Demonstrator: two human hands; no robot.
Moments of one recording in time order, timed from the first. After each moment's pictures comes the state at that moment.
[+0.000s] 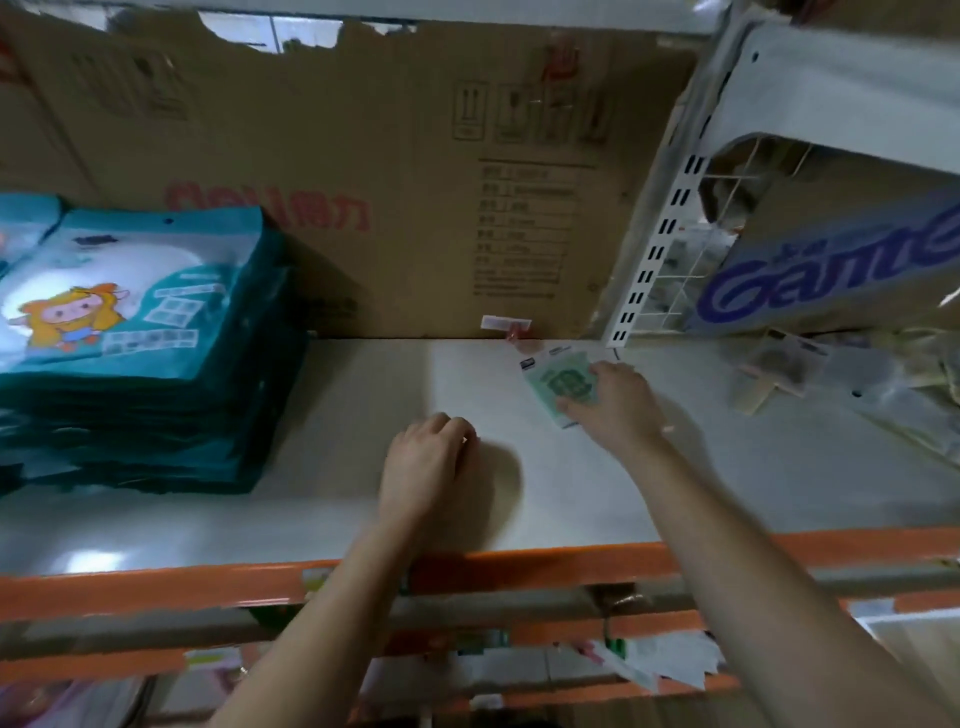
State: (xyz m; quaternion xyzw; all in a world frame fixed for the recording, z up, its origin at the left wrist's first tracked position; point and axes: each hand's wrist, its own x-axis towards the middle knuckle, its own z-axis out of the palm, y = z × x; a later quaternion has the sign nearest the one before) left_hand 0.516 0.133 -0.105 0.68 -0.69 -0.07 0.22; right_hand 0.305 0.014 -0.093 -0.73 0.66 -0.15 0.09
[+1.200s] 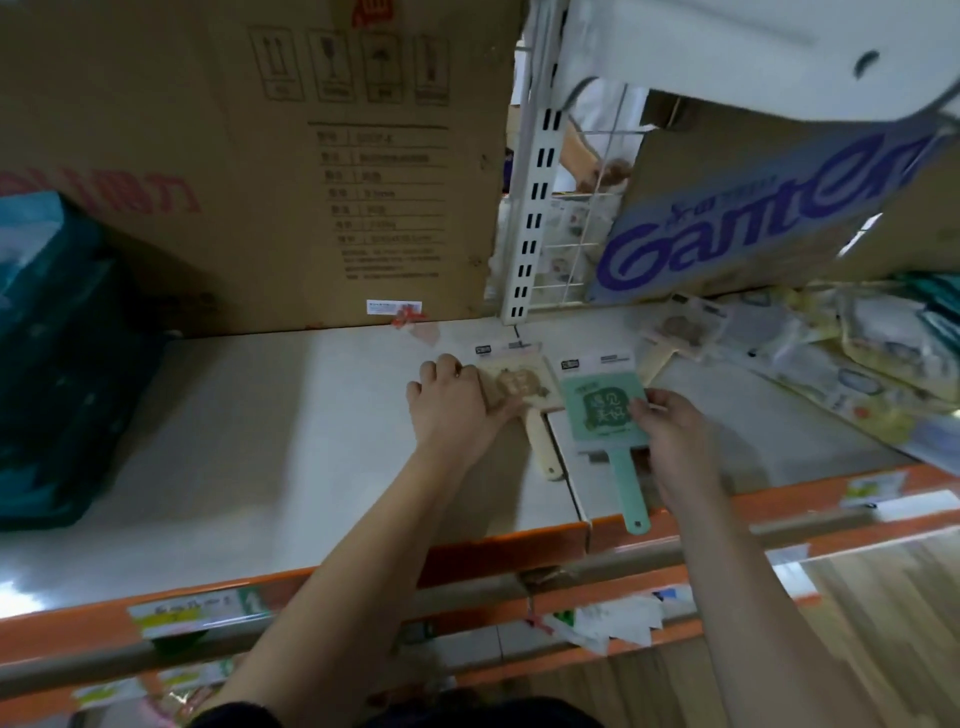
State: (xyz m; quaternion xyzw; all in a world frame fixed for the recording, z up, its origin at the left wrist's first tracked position) left_hand 0.369 0.037 -0.112 0.73 -0.67 -0.05 0.13; right_hand 0.145 0.054 -0.107 -0.40 0.62 -0.50 0.45
